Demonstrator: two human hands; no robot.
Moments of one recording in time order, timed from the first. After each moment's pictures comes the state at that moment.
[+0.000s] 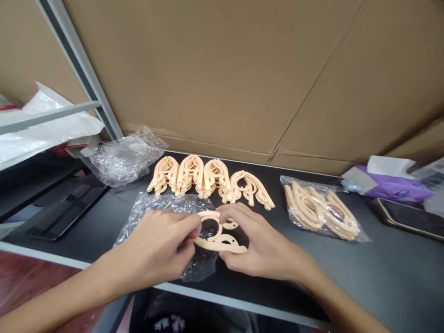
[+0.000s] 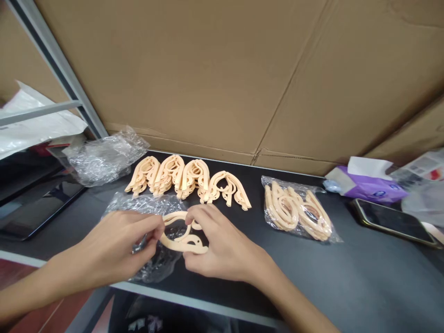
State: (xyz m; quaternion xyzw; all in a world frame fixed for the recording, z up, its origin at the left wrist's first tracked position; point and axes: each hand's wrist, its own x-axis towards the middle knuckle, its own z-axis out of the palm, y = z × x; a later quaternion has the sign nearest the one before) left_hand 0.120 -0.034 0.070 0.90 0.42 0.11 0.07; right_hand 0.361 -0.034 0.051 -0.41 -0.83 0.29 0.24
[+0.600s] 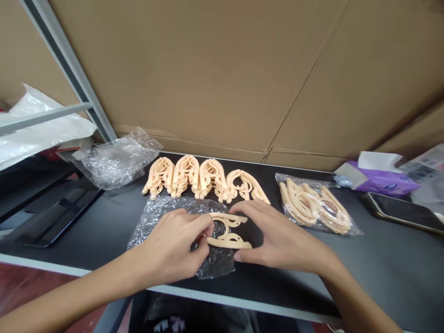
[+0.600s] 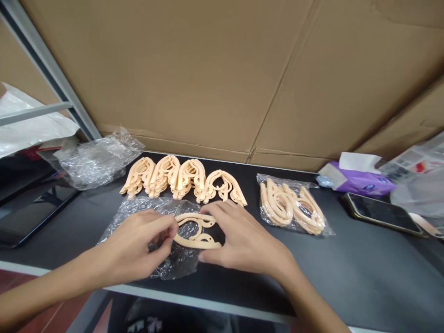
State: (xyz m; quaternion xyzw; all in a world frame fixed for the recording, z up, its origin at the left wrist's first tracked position) left_hand 0.144 -0.026 0.054 0.90 0.37 0.18 0.14; right_hand 0.390 -0.035 0.063 -0.49 -0.83 0.23 0.14
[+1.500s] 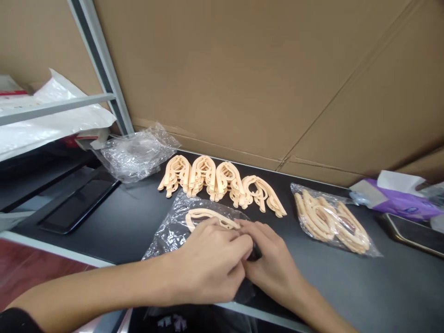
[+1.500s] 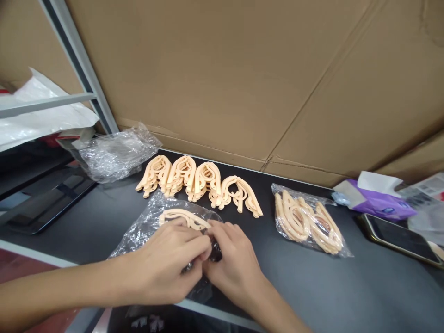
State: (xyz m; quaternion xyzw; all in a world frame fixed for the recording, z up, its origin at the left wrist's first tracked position) left_hand 0.159 -0.035 0.050 0.93 0.29 0.21 0.11; right_hand 0.343 -0.048 0.015 -0.47 -0.82 0.05 0.31
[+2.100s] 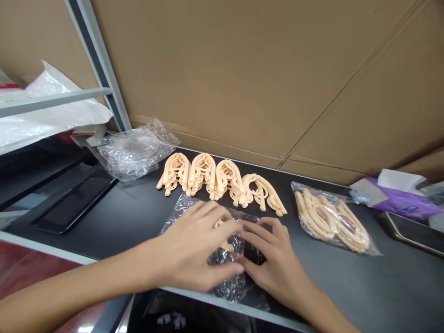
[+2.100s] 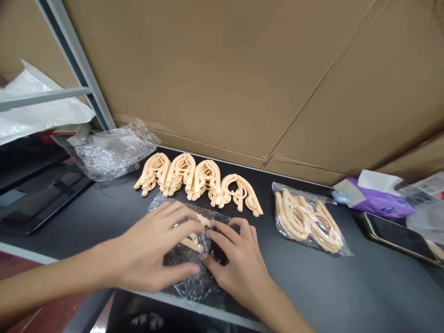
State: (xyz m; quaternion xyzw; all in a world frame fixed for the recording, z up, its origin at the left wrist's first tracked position) left_hand 0.130 -0.021 0.059 0.92 0.31 0.18 0.15; right_hand 0.358 -0.054 0.006 -0.48 -0.84 0.00 0.24
